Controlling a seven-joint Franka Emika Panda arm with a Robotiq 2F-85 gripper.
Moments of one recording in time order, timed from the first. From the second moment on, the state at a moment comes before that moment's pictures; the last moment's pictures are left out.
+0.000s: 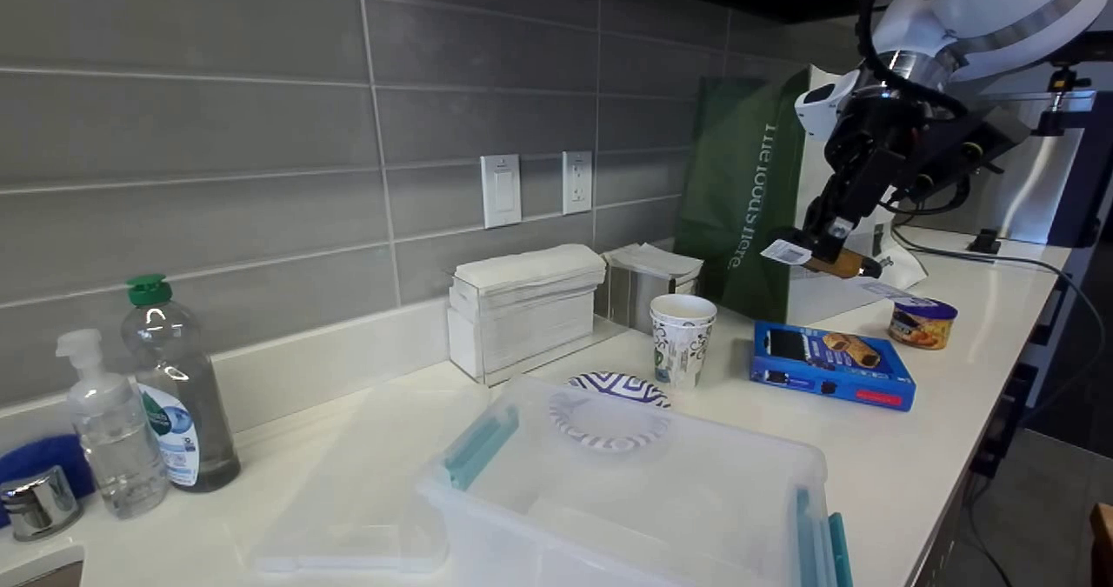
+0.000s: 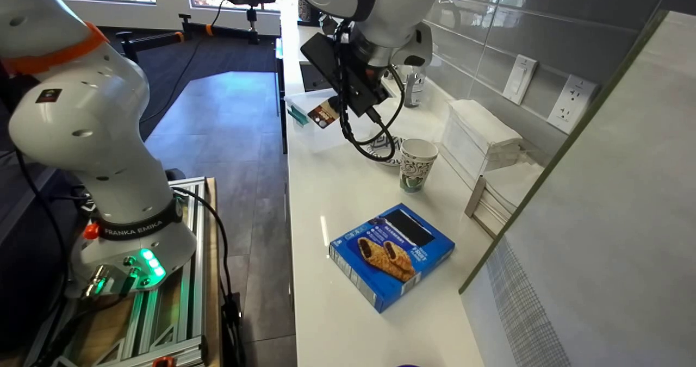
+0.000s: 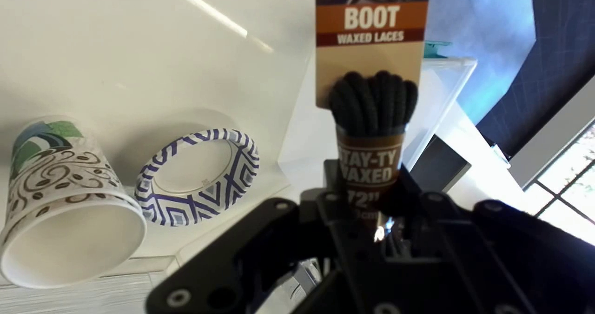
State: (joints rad) arm -0.04 -0.39 -0.26 -2.44 0.64 1.87 -1.03
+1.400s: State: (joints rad) arm 0.09 0.12 0.02 -2.22 1.26 1.98 -1.19
